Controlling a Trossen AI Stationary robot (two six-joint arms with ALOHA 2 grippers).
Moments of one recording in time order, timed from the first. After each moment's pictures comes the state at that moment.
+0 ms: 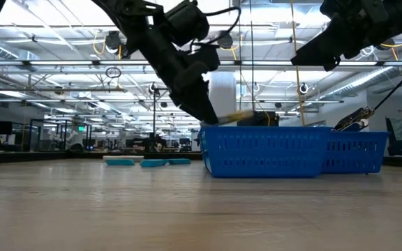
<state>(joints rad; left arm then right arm) 0.13 1.84 1.21 -0.20 -0.01 0.05 0.10 0.71 0.42 -0.02 0.26 0.11</state>
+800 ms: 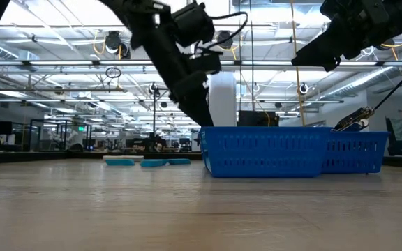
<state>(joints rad) 0.13 1.86 1.29 -0.35 -0.10 0.09 0.10 0.71 0.42 -0.02 0.26 0.11</state>
